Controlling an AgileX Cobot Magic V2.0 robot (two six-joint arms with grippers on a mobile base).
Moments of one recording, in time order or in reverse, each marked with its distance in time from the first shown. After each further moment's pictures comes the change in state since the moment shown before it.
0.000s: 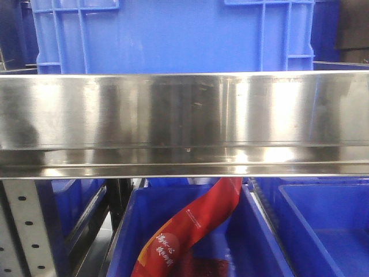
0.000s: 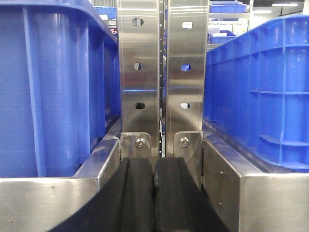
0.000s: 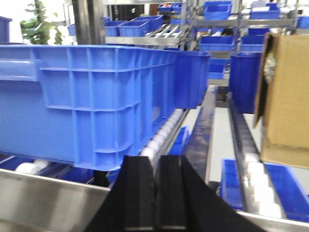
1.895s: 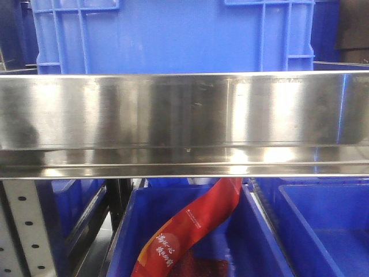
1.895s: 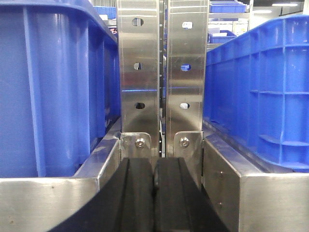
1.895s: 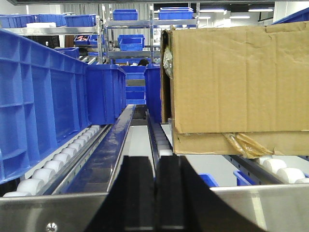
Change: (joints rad) left arm 0.000 0.000 0.000 0.000 0.000 0.000; right arm -0.259 -0.025 0.272 0.000 -0.362 0.000
